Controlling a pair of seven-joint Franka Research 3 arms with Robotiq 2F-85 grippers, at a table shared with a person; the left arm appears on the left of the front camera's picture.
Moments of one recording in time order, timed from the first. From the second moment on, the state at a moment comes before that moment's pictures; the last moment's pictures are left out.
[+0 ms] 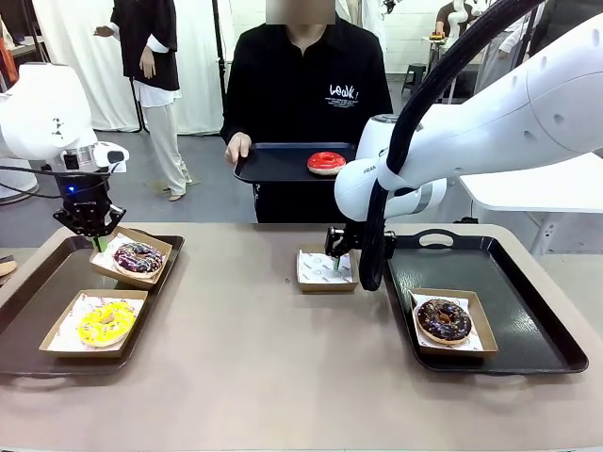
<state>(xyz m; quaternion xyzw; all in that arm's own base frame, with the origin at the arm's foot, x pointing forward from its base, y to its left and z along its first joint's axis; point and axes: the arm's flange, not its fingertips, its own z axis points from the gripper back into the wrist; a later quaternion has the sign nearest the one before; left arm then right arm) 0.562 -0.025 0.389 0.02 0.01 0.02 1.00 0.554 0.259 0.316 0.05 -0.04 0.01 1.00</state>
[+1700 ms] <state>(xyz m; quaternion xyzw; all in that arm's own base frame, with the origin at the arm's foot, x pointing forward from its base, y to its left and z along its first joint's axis) 0.556 -0.022 0.404 -0.13 -0.01 -0.03 0.99 0.549 0.259 0.337 0.04 -0.03 0.00 1.00</state>
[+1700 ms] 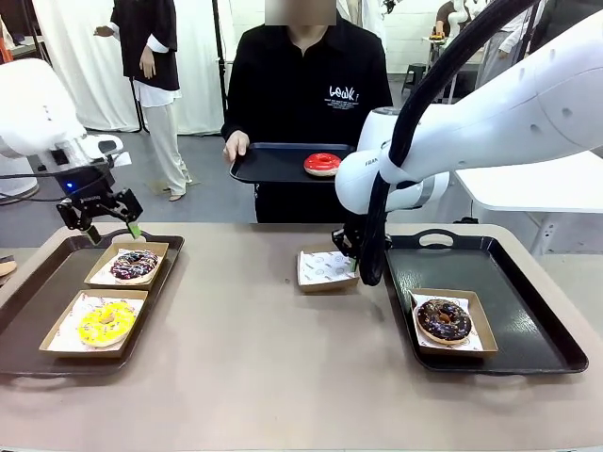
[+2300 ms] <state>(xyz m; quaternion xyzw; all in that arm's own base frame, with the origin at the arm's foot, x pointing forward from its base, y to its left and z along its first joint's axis) 0.426 0.108 0.458 -0.42 -0.11 -0.02 0.90 0.529 0.272 0.453 0.06 -0.04 -0.02 1.00</state>
